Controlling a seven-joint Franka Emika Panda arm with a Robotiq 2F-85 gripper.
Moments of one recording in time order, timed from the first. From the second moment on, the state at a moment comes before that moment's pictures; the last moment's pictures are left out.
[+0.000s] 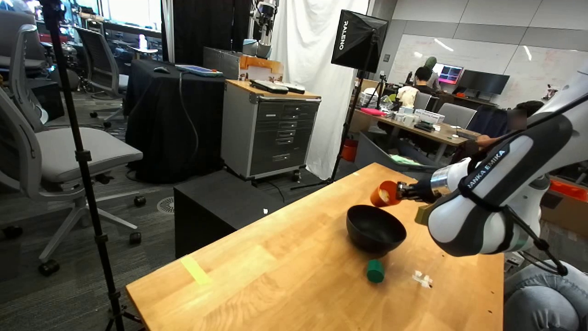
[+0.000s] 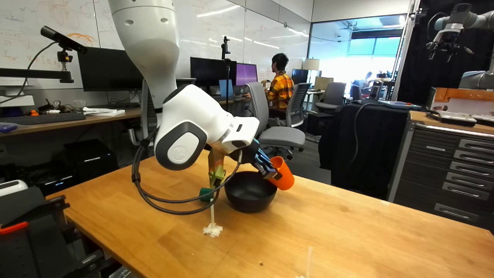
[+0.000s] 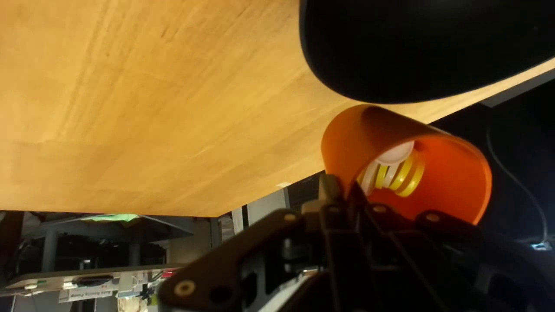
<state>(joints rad) 0.13 0.79 -0.20 -2.23 0.45 3.84 0.27</state>
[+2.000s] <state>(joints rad) 0.43 1.22 -0.47 -2.00 0.56 4.22 0.45</state>
